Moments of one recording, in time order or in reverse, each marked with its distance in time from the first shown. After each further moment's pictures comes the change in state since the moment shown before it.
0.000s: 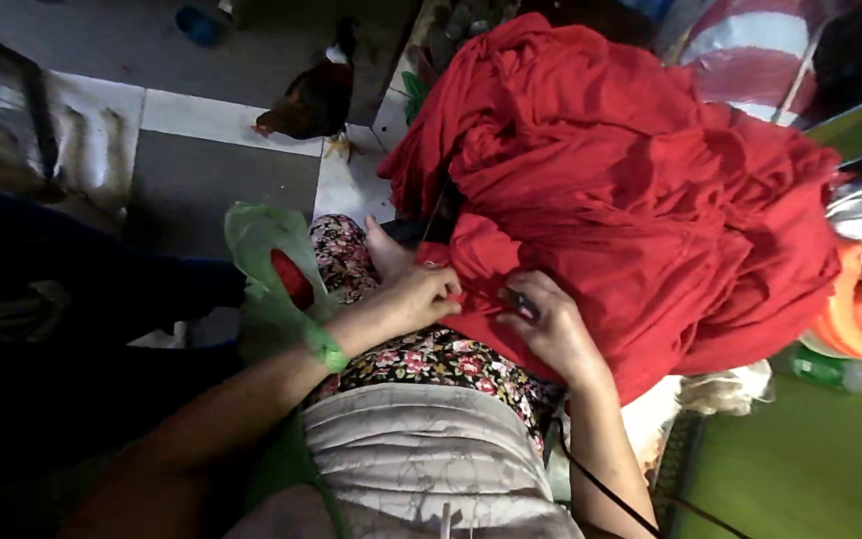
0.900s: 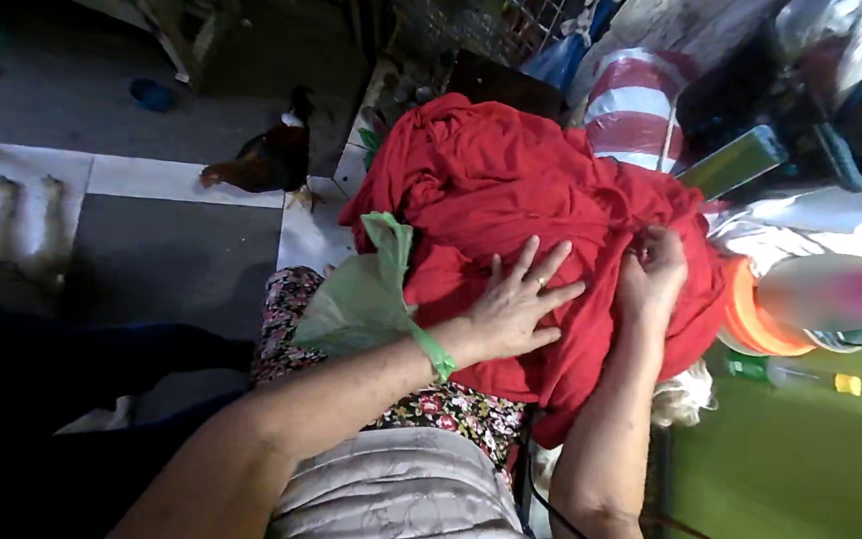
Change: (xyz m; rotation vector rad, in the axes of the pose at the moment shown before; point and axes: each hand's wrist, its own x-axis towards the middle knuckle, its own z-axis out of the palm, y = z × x) left_hand 0.115 0.107 0.047 0.190 0.148 0.445; right_hand 0.026 0.064 -0.130 -0.227 0.746 0.395
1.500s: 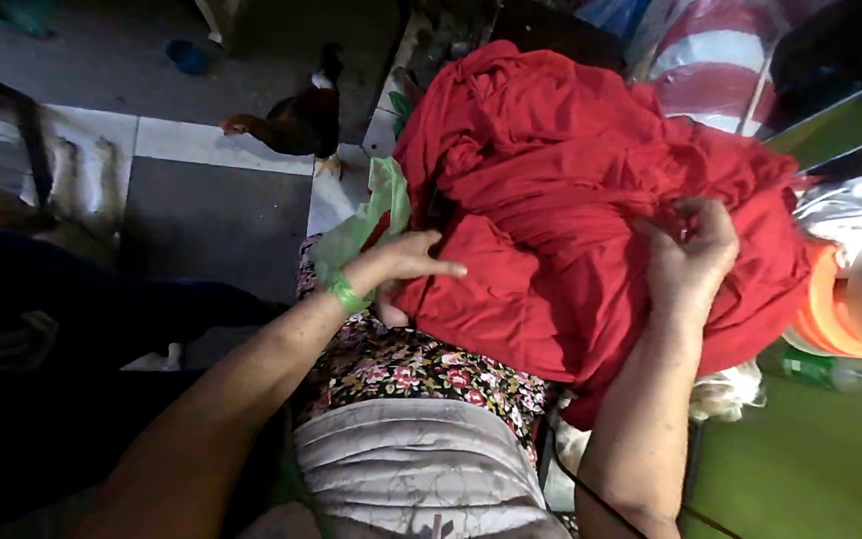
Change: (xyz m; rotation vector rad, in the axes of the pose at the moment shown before) left_hand -0.088 -0.118 -0.066 -0.321 -0.184 -0.656; right_hand -0.006 -0.023 0.013 0.054 -0.044 -0.174
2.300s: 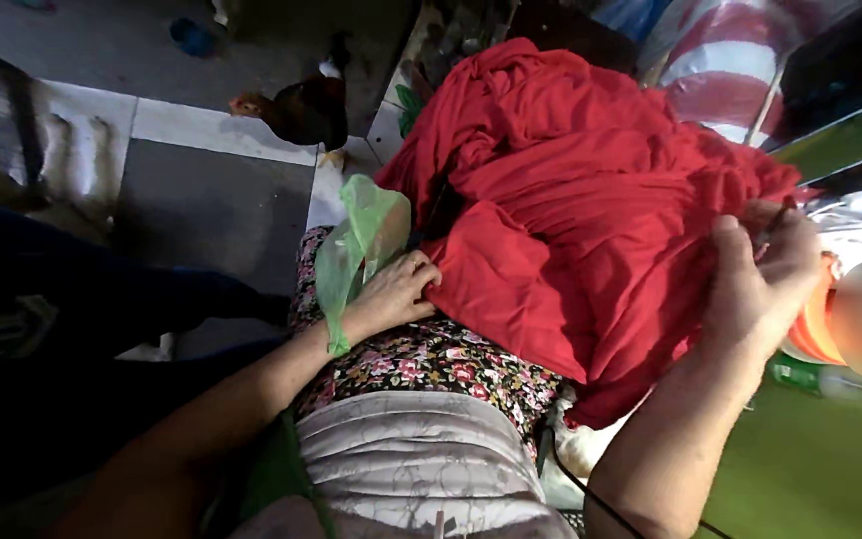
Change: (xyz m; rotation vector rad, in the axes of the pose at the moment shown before) left_hand -0.039 -0.063 0.057 0.264 0.327 0.491; right_hand -0.006 0.008 -0.041 0.169 0.054 0.000
